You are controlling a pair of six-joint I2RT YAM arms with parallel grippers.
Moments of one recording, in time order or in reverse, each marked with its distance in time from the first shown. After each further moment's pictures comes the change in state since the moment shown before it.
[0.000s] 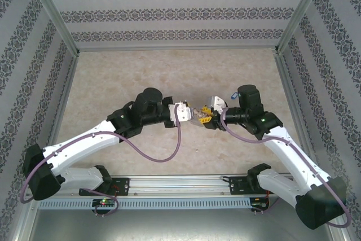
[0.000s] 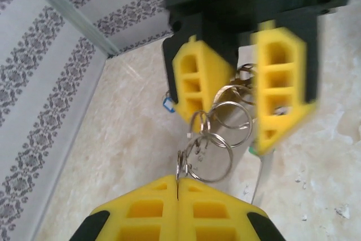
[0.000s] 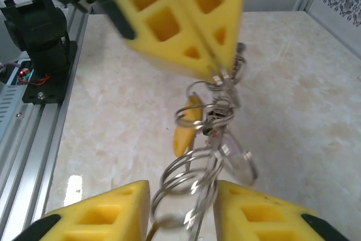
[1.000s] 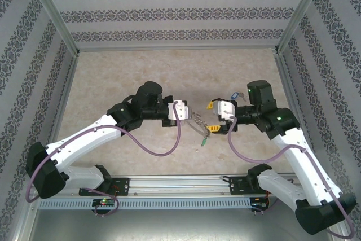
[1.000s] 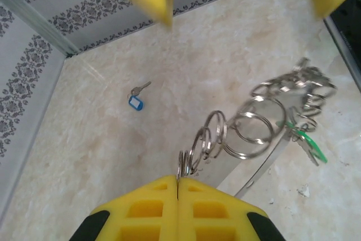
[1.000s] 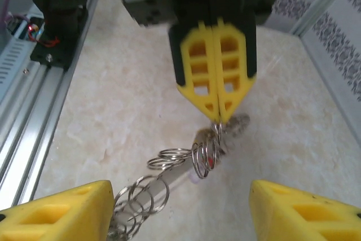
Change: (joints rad) left arm 0.063 0.048 0.056 -0.121 0.190 0.059; right arm -0.042 -0.063 0.257 -0.423 0.006 -0.364
